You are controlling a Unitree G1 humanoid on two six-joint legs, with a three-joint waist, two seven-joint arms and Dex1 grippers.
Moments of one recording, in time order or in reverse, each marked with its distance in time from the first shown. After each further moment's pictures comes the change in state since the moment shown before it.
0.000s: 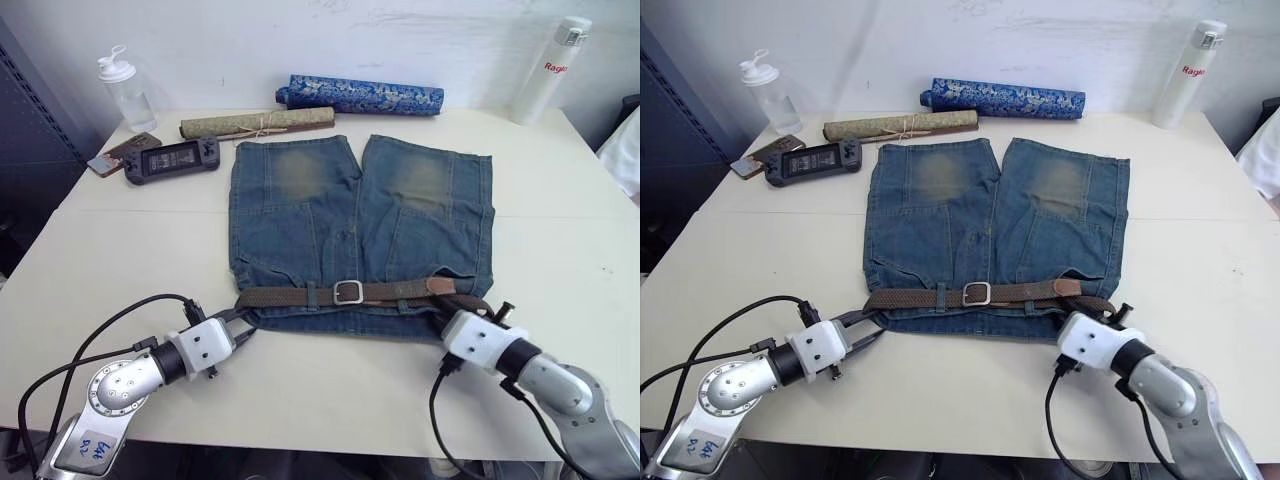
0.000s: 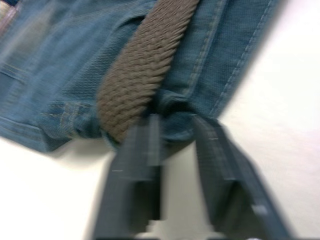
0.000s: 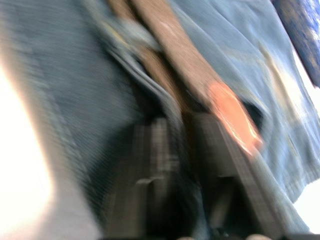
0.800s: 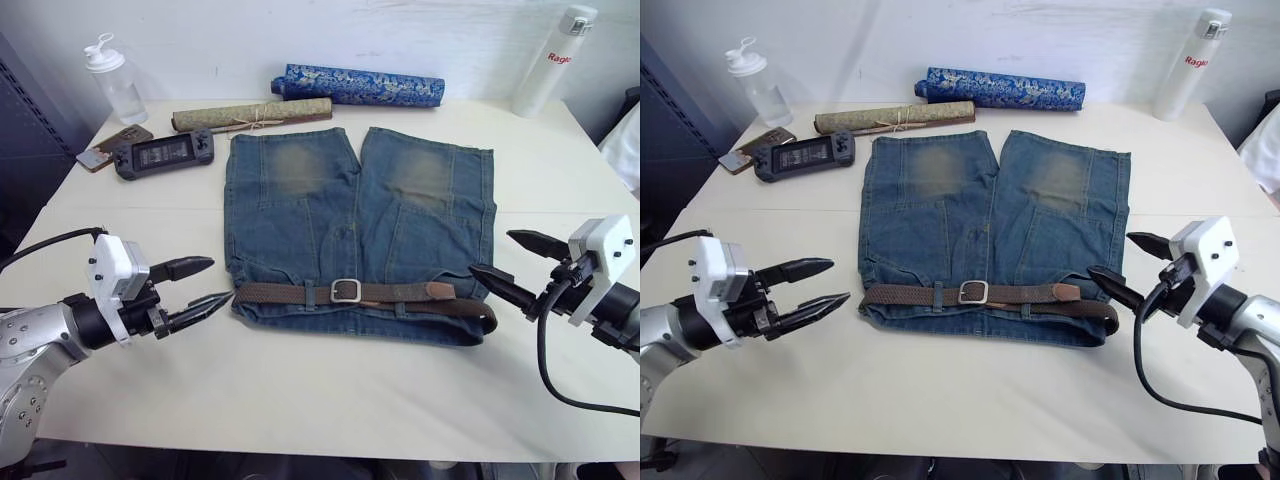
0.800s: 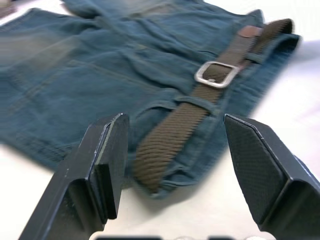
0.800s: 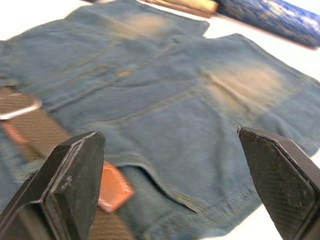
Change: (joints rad) left arm -0.122 0.159 0.388 -0.193 -0.711 0.616 -0.167; right arm -0.223 -0.117 -0.389 0.041 0.748 0.480 0.184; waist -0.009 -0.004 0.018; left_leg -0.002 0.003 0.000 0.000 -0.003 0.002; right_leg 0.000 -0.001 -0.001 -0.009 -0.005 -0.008
